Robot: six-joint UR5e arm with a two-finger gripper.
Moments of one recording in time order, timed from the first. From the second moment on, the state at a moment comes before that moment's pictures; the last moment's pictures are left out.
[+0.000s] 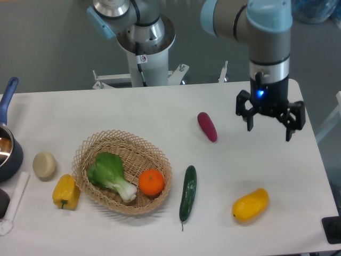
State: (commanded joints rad) arm 2.69 -1.85 -1.56 -0.93 1.48 1.22
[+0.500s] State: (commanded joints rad) arm 2.68 -1.95 -1.59 -0.82 1.50 1.19
